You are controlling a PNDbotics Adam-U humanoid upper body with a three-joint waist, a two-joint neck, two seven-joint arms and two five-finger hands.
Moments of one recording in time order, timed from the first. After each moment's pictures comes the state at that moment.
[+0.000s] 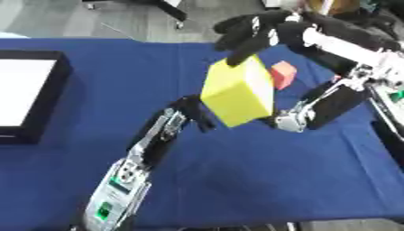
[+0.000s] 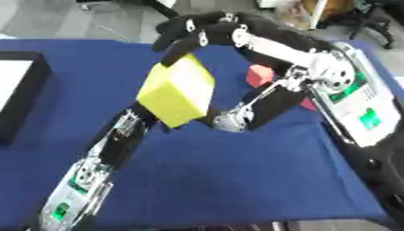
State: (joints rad) left arm -0.37 0.02 -0.46 -1.62 0.10 -0.04 -0.24; right arm -0.62 -0.49 0.33 -1.95 -0.03 -0.34 0.54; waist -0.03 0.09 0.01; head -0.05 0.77
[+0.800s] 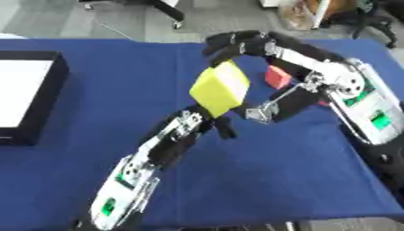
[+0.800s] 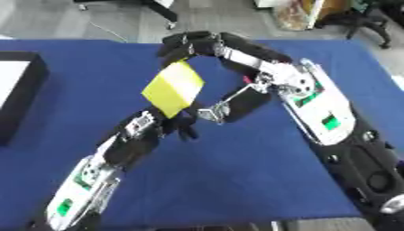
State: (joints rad) left arm -0.39 0.02 -0.48 -1.59 0.26 -0.05 -0.41; right arm -0.62 -0.42 0.35 -1.75 0.07 -0.32 0.49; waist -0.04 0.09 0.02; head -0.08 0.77
